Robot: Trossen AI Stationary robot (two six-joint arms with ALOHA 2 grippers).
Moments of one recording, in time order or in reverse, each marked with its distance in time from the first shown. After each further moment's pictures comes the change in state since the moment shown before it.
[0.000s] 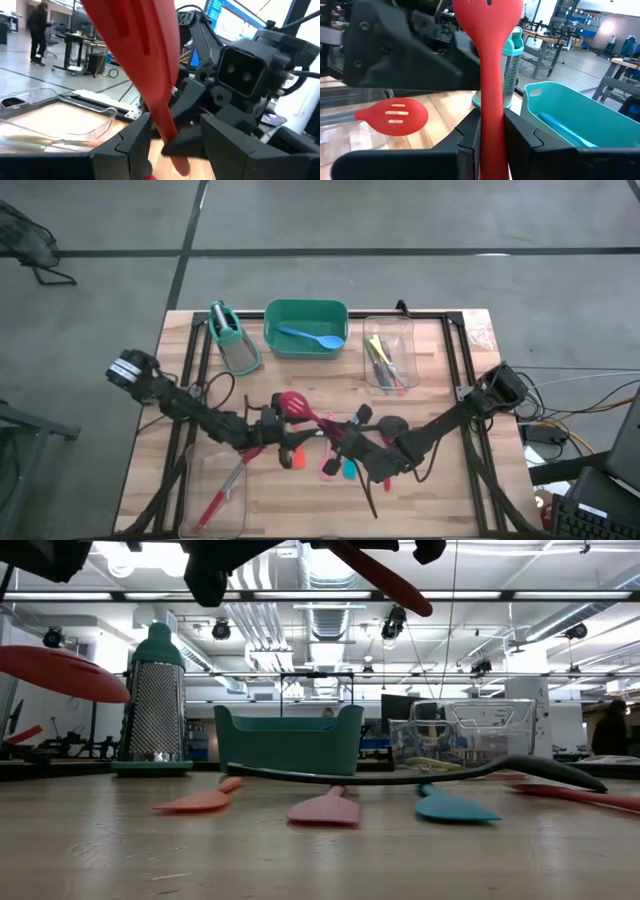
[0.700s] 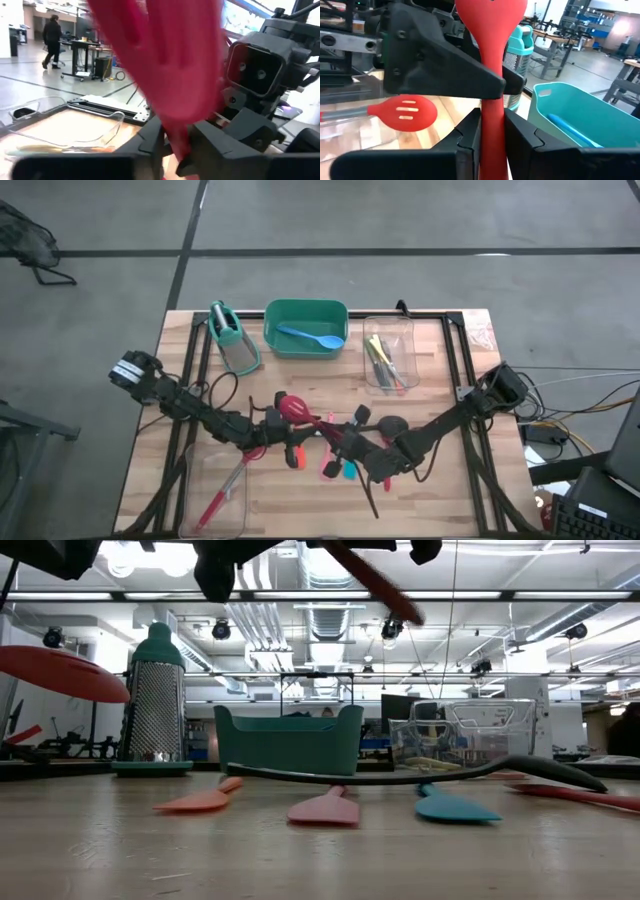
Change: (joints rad) left arm 0.025 0.028 0.040 -0.025 -0.002 0.078; right arm 0.000 0.000 -0.001 -0.014 -0.053 -0.006
